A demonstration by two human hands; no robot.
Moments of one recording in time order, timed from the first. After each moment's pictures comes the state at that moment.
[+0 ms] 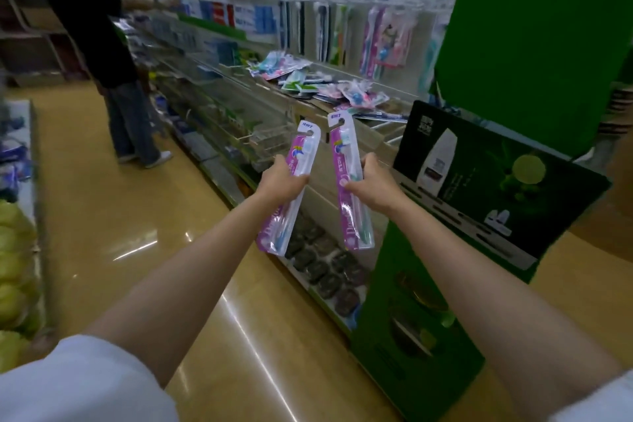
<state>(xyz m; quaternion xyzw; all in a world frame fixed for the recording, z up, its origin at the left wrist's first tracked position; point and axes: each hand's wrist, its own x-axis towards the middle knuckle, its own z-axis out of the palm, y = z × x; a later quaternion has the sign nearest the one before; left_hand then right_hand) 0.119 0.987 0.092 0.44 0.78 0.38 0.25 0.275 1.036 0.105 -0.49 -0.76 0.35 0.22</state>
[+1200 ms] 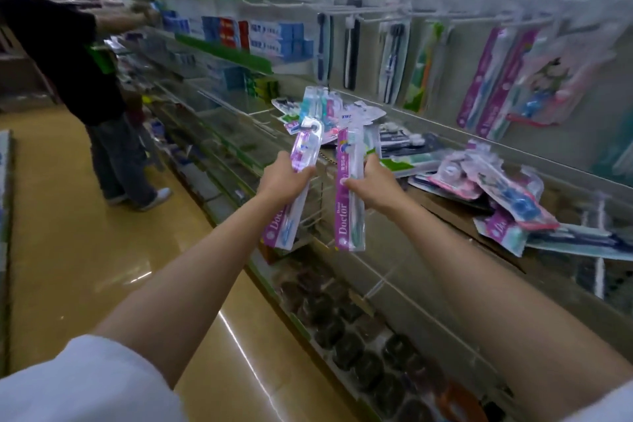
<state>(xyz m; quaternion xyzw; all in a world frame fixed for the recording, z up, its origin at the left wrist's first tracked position) -0.209 1.334 0.100 0.45 0.79 0.37 0.18 -0.061 1.381 0.108 -0.51 -0.76 0.32 0.25</state>
